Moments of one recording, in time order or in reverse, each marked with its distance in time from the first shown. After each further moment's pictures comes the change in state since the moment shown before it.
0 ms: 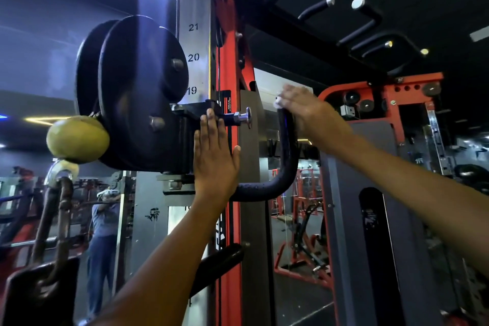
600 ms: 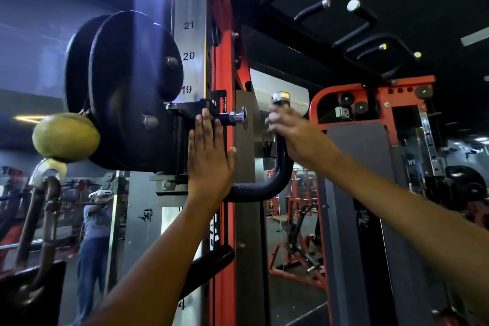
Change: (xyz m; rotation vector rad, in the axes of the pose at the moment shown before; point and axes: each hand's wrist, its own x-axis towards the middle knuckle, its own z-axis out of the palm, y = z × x) left_hand -0.002 -0.001 -0.001 -0.004 0.034 0.042; right_hand -0.017 -0.019 0.022 0.063 -0.052 0.031
